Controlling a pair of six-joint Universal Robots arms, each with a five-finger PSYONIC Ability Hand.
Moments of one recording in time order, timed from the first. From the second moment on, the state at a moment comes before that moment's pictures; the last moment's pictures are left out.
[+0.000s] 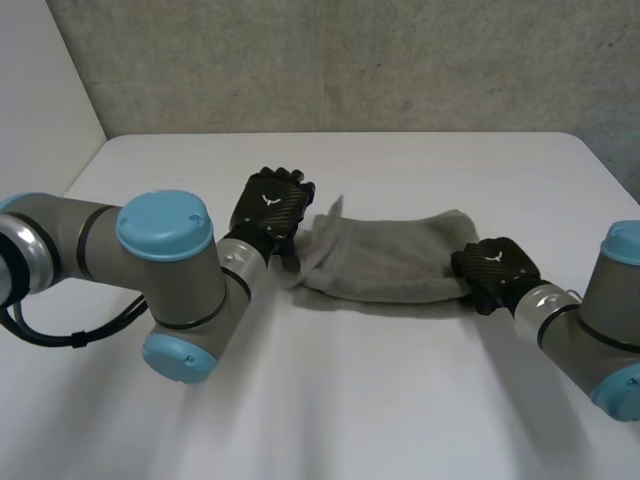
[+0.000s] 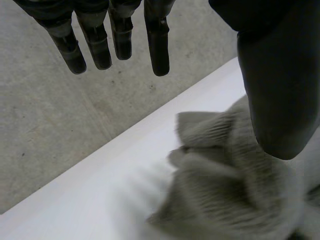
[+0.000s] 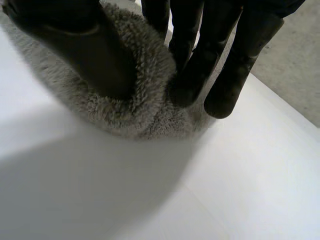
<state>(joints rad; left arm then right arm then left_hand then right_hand) 4.11 -2.25 -1.28 3.45 -1.56 3.36 1.76 -1.02 1.67 -0.28 1.25 2.63 0.26 0.25 0.26 0.26 0.07 1.28 1.25 1.30 1.32 1.15</state>
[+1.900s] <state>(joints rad) 4.06 -2.26 -1.30 3.36 -1.57 3.06 1.91 -0.97 1.36 0.02 1.31 3.05 0.26 0.25 0.26 0.26 0.06 0.22 0.23 0.24 0.25 0.06</state>
